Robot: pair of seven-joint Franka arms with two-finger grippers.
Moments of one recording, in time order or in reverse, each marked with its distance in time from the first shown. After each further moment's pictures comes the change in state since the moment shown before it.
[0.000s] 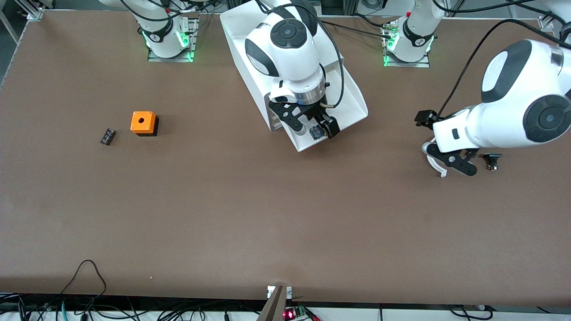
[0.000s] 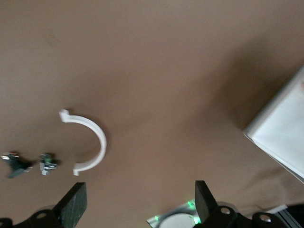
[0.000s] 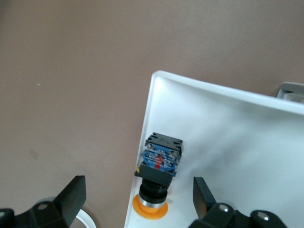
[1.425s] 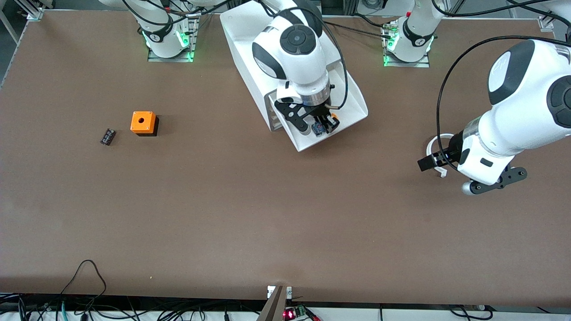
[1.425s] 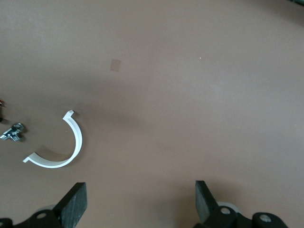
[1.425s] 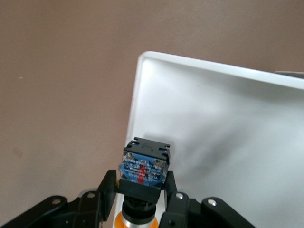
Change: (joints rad) left arm -0.004 0.046 -0.022 0.042 0.015 0.232 -0.824; right arm -0.003 0.034 0.016 0.089 0.000 -0.082 0.001
